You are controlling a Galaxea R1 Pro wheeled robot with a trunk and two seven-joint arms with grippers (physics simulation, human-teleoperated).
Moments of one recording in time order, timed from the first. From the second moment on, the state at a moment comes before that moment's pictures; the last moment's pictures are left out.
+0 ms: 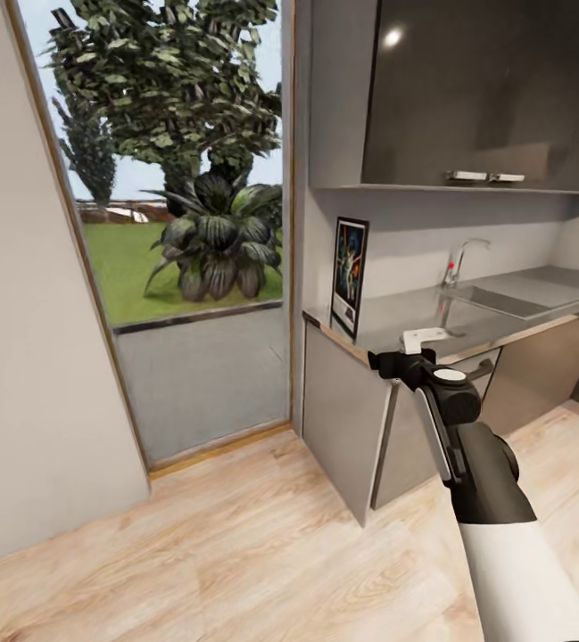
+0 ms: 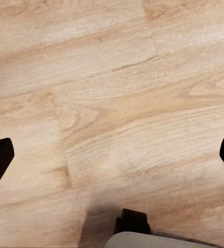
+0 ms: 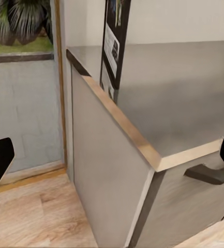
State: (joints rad) left arm 0.04 0.04 0.22 -0.60 0.00 -0.08 0.00; right arm -0.73 0.00 0.06 -1.49 0.07 0.80 0.00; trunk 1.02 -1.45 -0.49
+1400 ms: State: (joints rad) left arm 0.04 0.04 0.22 -0.60 0.00 -0.07 0.00; right arm -0.63 -0.01 -0.07 -1.34 0.07 0.49 0.00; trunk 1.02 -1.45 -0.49
